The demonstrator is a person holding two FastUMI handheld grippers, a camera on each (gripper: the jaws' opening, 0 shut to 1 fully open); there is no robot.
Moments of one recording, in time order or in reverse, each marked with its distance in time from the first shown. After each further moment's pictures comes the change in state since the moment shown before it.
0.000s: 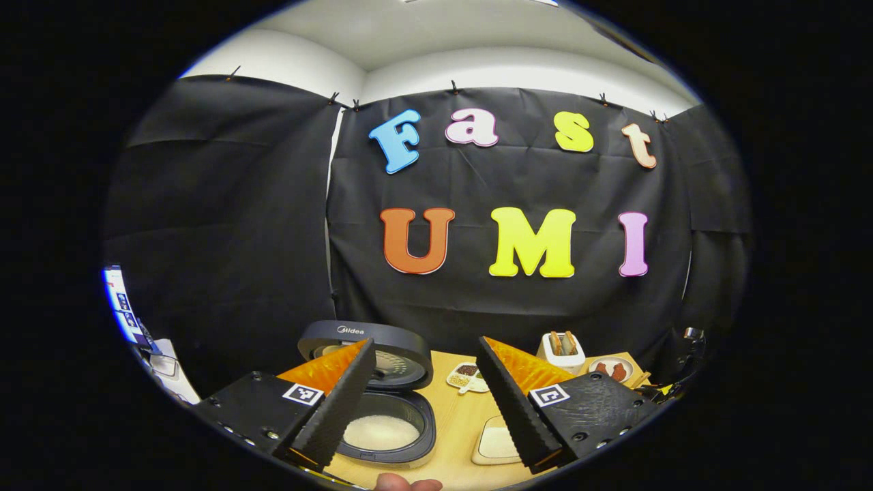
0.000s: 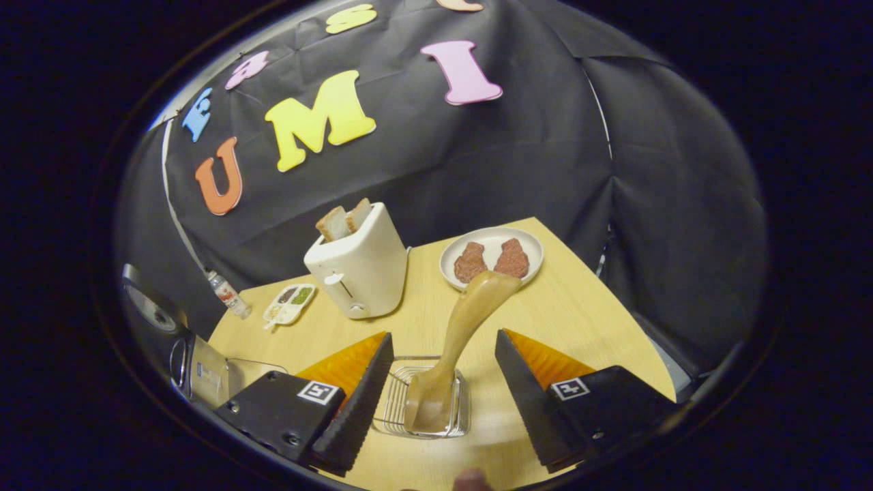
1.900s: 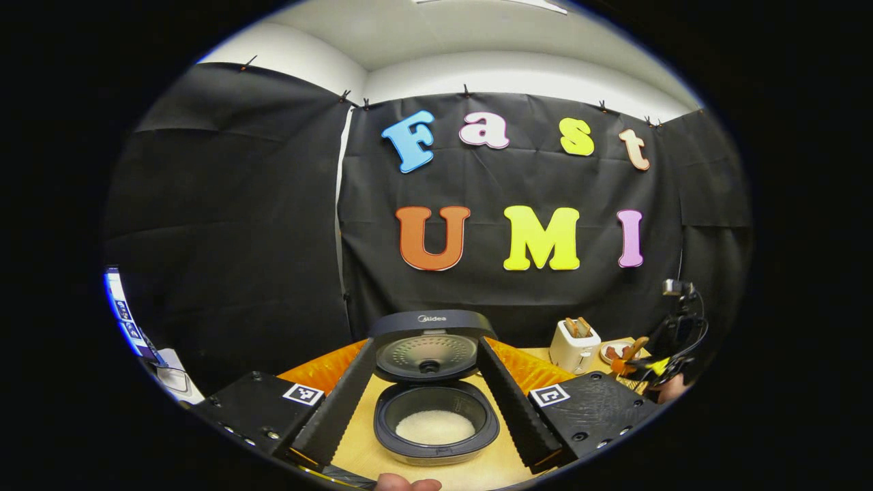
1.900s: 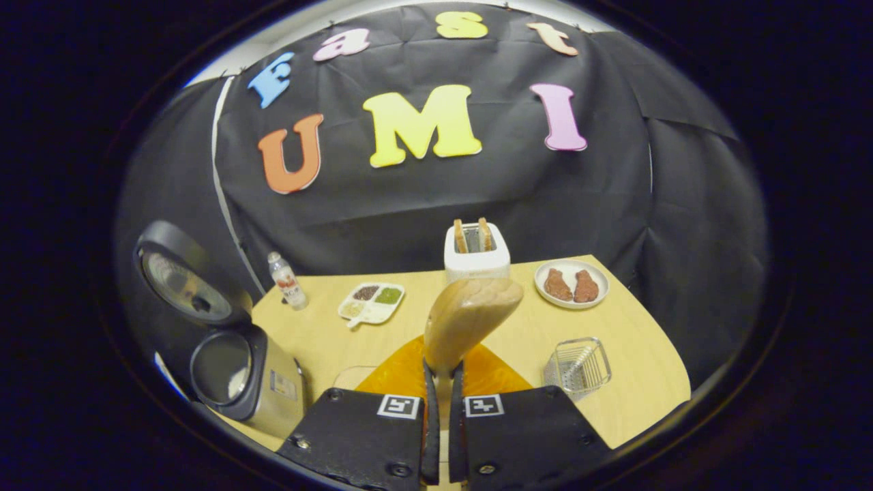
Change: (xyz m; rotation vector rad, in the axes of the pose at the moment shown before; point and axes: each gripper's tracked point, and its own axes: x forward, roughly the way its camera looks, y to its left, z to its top) left arm -0.027 0.121 -0.015 0.011 -0.003 -0.073; right arm -0.073 0.232 -0.041 -0.265 -0.100 -0.017
